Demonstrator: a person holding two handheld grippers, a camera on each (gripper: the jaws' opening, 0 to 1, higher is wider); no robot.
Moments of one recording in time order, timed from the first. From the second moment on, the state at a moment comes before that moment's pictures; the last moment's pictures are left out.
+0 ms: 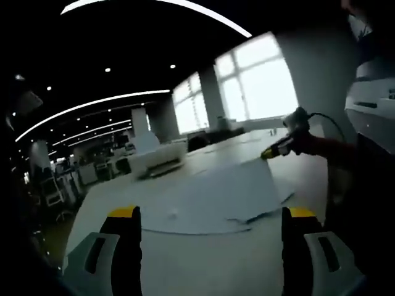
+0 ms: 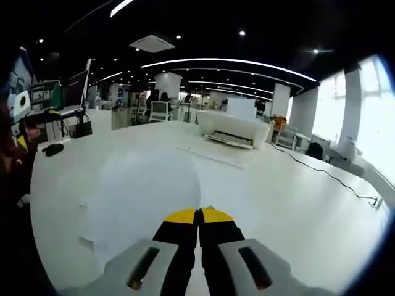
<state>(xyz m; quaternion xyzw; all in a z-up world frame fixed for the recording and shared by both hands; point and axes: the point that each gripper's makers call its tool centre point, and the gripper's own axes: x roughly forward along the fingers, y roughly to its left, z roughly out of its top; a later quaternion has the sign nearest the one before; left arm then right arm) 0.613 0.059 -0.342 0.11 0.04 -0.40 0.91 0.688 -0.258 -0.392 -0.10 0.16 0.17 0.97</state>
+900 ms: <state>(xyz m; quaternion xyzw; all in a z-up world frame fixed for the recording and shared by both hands) 0.609 0.056 -0.348 0.09 0.04 -0.42 0.90 0.693 -0.251 -0.346 -0.09 0.11 0.19 0.97</state>
